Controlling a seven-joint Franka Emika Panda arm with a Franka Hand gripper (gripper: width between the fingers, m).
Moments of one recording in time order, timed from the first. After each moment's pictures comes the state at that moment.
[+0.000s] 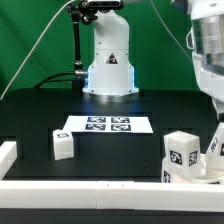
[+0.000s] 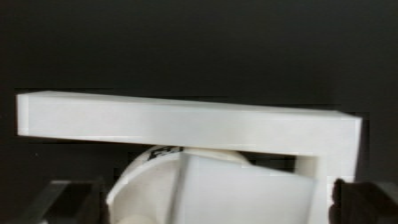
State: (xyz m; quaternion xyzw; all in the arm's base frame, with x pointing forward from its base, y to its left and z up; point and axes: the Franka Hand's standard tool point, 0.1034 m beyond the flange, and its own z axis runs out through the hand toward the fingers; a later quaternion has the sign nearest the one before) arm 0.627 0.147 0.096 -0.73 0.67 0.05 0.09
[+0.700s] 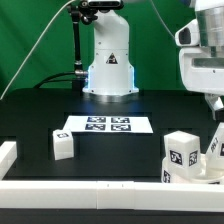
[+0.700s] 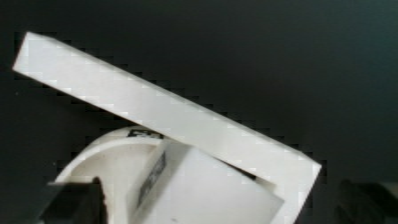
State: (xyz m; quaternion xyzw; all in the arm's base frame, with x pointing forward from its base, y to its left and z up) arm 0.627 0.147 0.099 -0.87 0.48 0.03 0.10
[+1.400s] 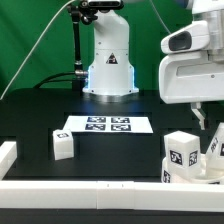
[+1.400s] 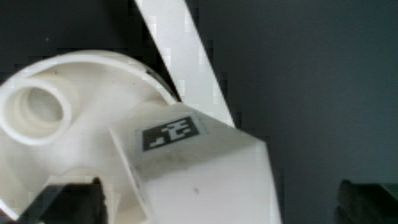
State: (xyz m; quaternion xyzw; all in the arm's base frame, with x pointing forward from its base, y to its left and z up) arm 0.627 0.141 0.095 -0.98 0.17 0.00 0.09
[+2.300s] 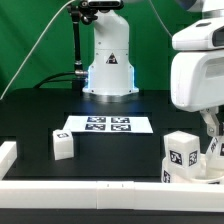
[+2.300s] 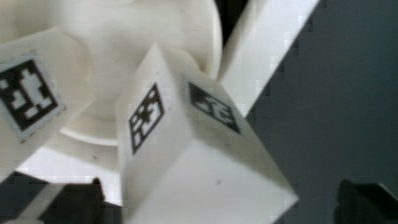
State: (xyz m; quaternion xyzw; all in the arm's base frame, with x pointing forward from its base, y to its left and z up) arm 0.628 0.142 0.092 -0.96 -0.25 -0.05 0.04
